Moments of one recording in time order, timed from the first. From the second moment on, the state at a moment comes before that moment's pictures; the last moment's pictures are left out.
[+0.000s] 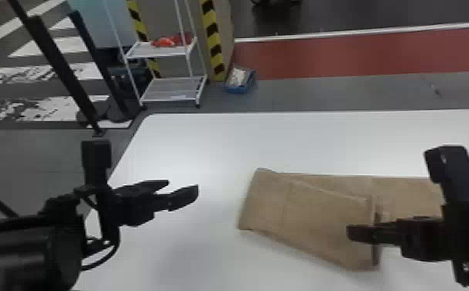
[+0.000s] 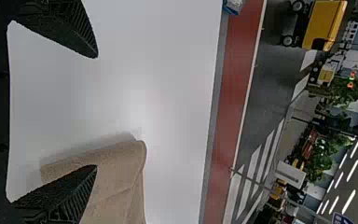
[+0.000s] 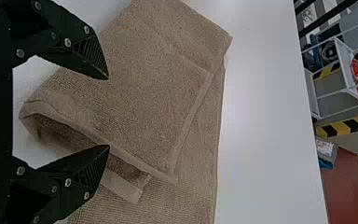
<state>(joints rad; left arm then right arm) 0.16 0.13 0.35 -2.20 0.06 1.13 -0.75 0.02 0.00 0.11 -2.20 0.34 1.57 0.77</state>
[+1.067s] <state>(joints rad) 0.16 0.13 0.34 -2.19 0.06 1.12 -0.75 0.01 0.00 0.07 -2.19 0.35 1.57 0.78</state>
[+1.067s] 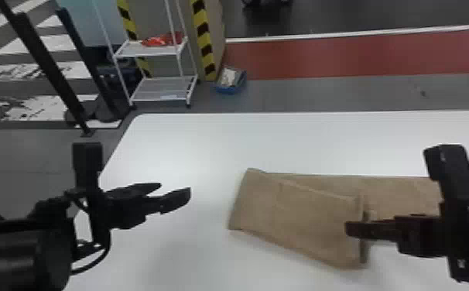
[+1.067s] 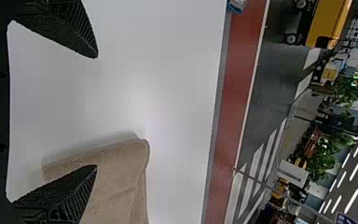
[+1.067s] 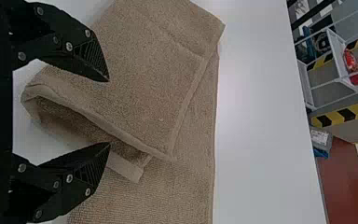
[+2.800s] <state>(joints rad) 0.16 0.14 0.33 -2.16 0.06 1.11 -0.75 -0.04 -0.02 0.09 -2.10 0.40 1.57 0.84</state>
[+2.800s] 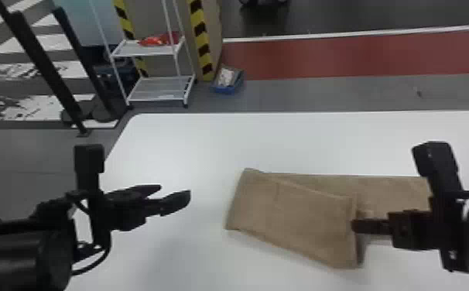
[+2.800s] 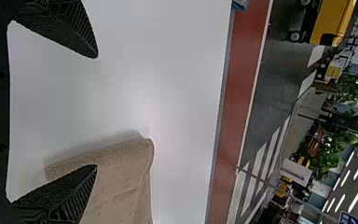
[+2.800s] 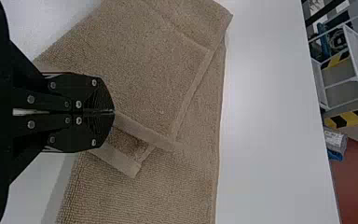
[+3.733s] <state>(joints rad) 0.16 0.14 0.32 -2.14 0.06 1.10 -0.75 -0.04 -0.03 0.09 -2.11 0.40 1.57 0.87</state>
